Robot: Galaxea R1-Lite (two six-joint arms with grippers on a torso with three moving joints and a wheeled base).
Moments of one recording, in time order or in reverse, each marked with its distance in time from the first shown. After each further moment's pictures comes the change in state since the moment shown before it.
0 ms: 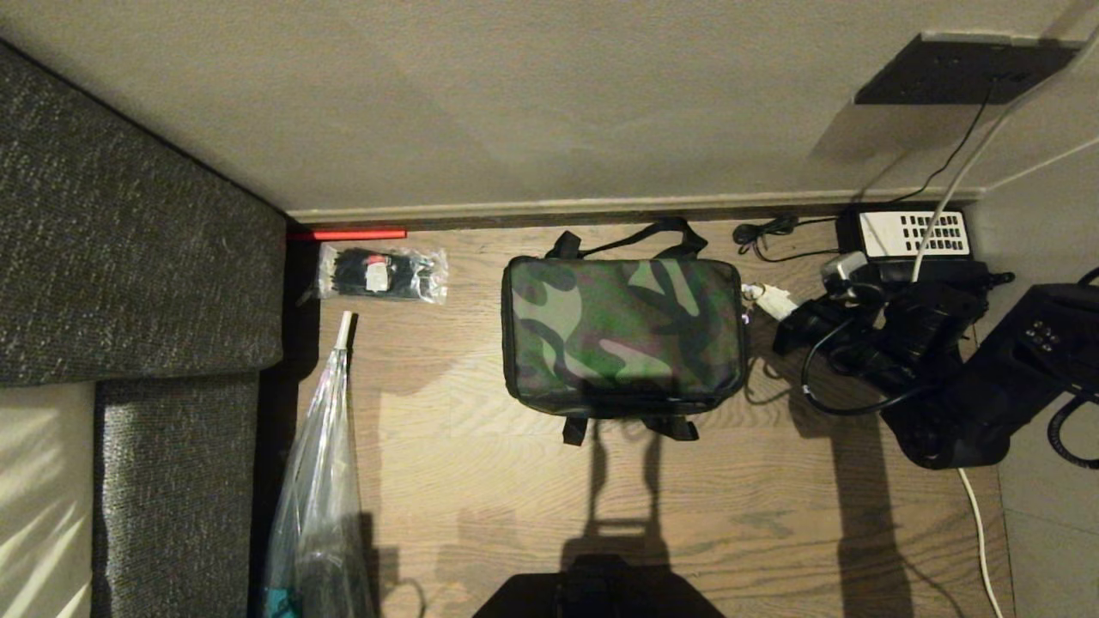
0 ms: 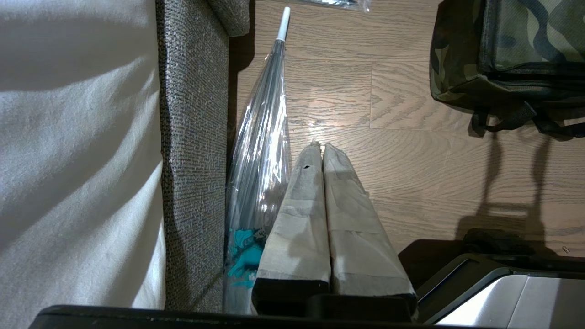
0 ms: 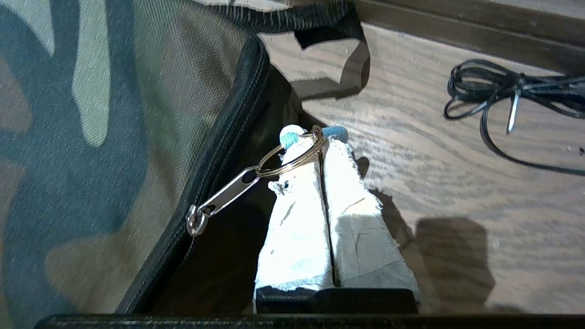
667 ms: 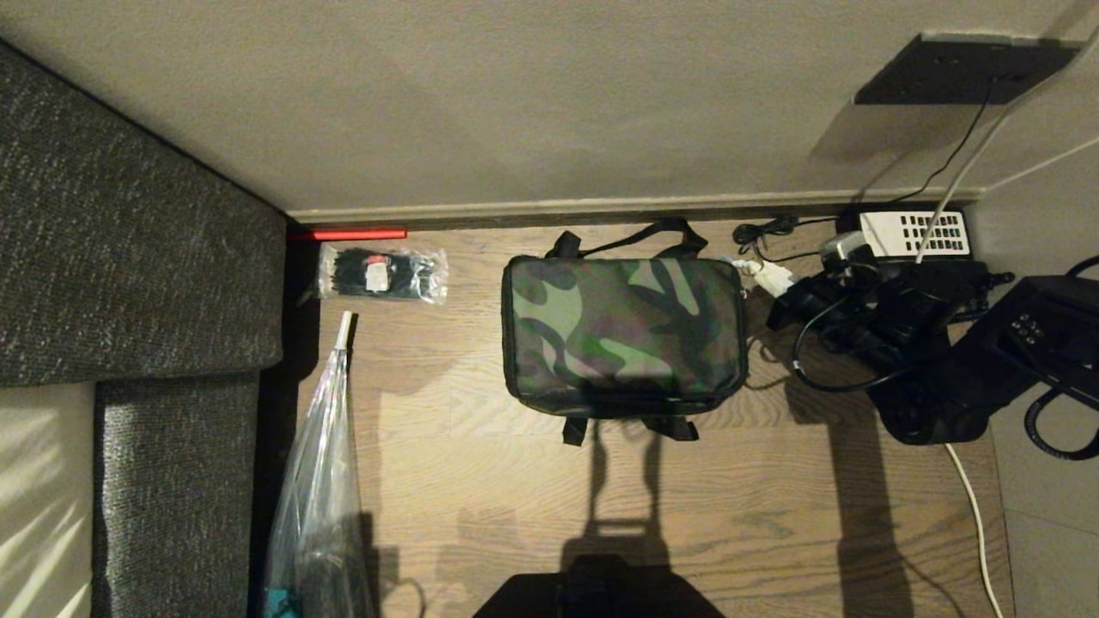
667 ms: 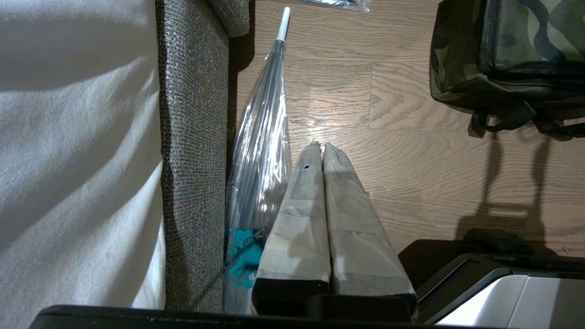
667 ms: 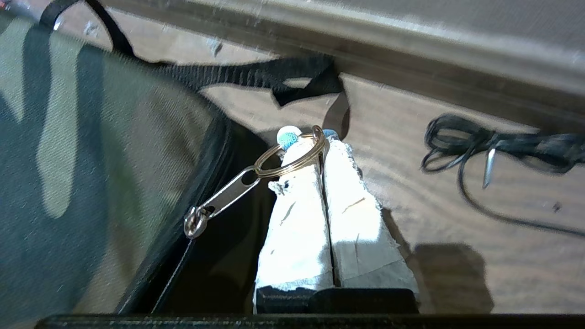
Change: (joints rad) left arm 0.001 0.000 0.000 0.000 0.000 0.000; right arm 0.000 0.037 -0.140 0.000 -0.001 0.030
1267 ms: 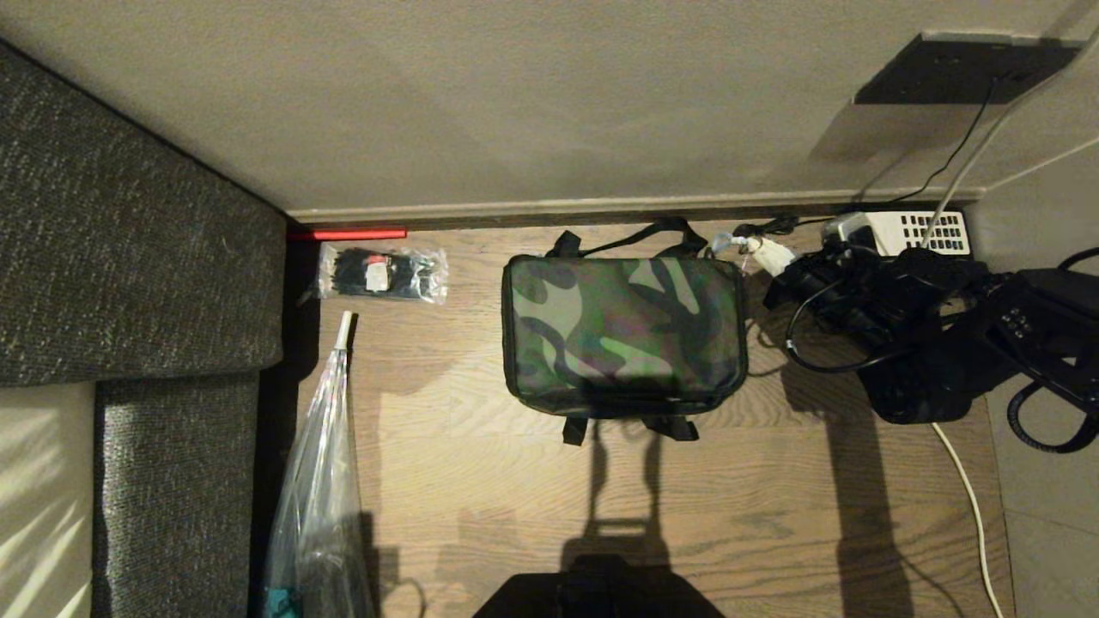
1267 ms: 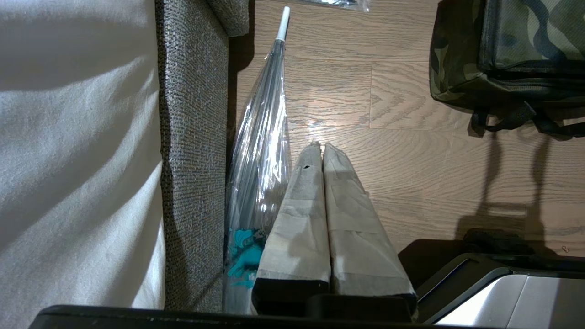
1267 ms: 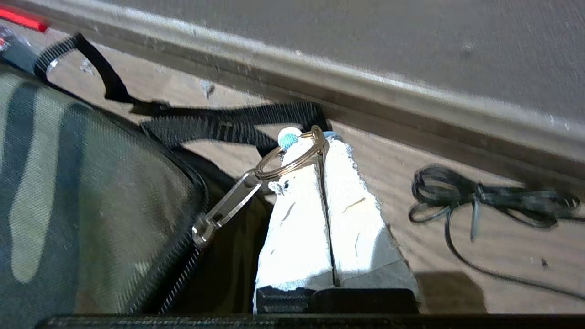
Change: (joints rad) left arm -0.001 0.000 0.000 0.000 0.000 0.000; right arm 0.003 0.032 -0.133 -0.001 0.000 0.021
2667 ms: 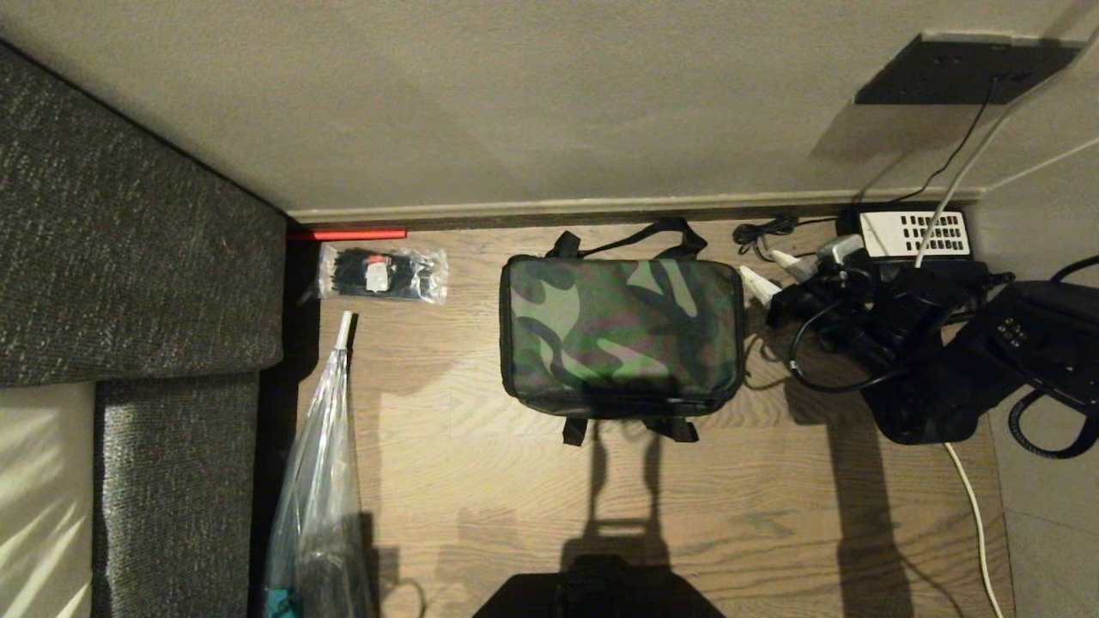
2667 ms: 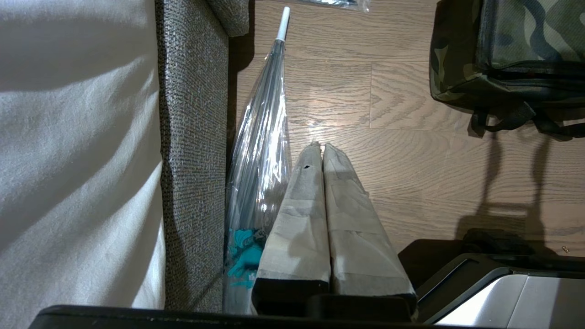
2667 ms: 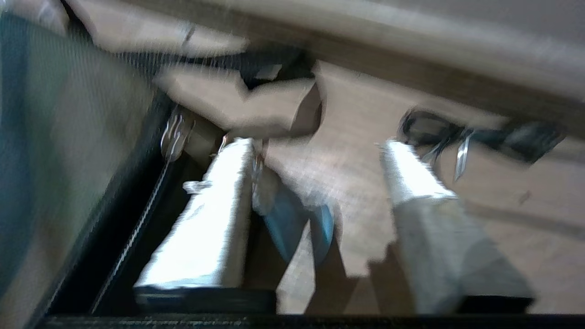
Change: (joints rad) left arm 0.000 0.000 0.000 0.000 0.000 0.000; right arm -0.009 0.007 0.108 -0.023 -0.045 -0.072
